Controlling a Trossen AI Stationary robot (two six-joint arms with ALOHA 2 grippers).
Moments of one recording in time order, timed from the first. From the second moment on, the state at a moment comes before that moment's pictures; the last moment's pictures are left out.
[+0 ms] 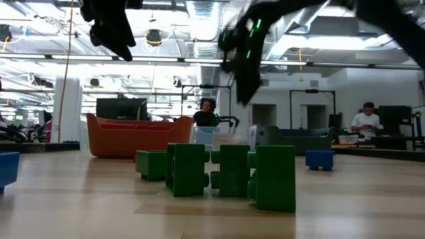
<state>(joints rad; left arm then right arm) -0.13 1.13 1.05 -0.82 -0.26 -0.54 -0.51 2.09 2.04 -1.25 -0.03 -0.12</state>
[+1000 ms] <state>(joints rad) -0.13 1.13 1.05 -0.82 -0.22 -0.32 0.69 1.60 1.09 -0.87 0.08 0.94</state>
